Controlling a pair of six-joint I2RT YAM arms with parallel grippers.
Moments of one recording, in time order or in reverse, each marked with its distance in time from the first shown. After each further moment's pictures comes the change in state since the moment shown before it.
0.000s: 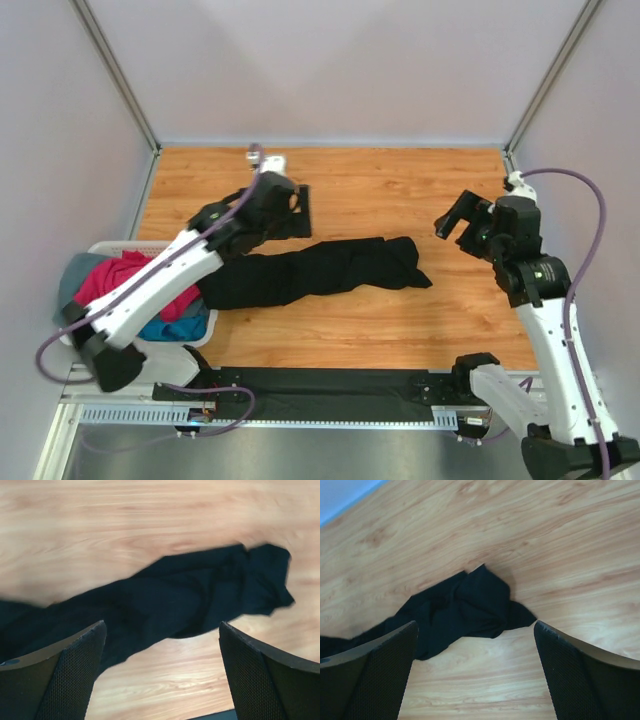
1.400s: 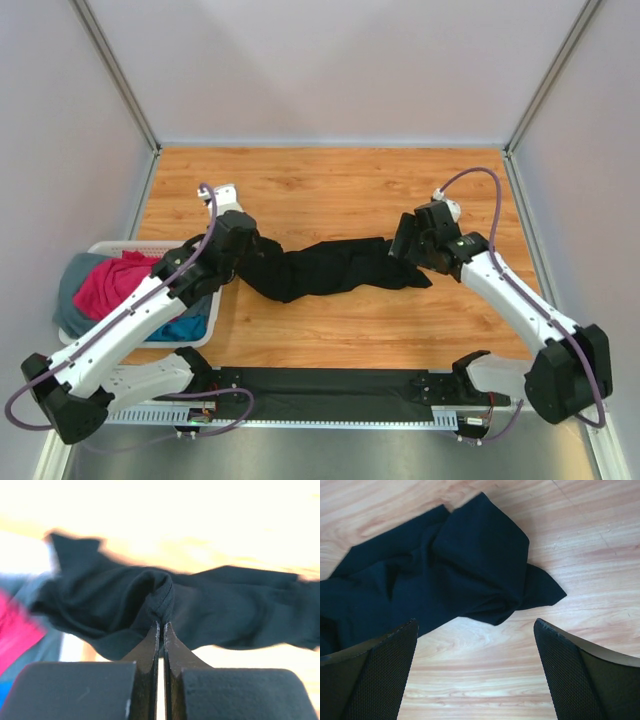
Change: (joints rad) left arm 0.133 -0.521 -0.520 0.014 -0.215 -0.184; right arm 0.332 0.330 -0.171 0.162 0.114 0.122
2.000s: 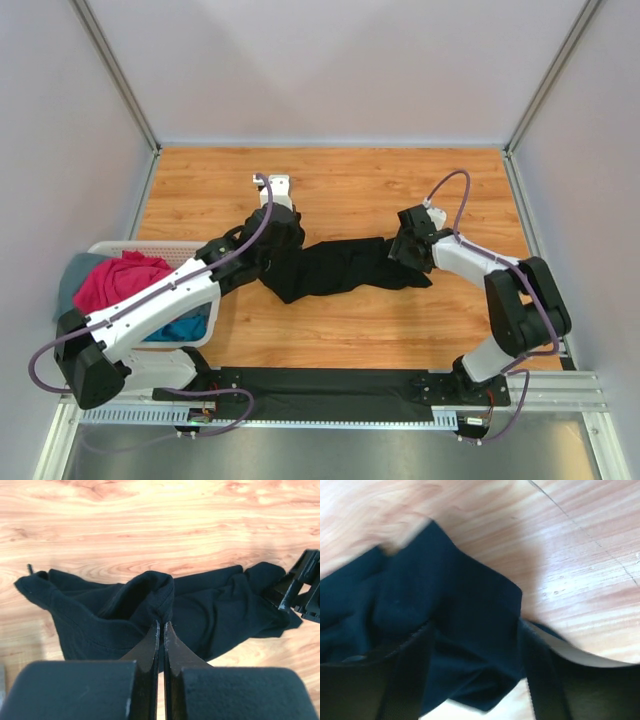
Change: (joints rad) left arm -0.142 0.252 0.064 0.395 0.081 0.237; right arm -0.043 0.368 -0.073 0.297 0.077 0.038
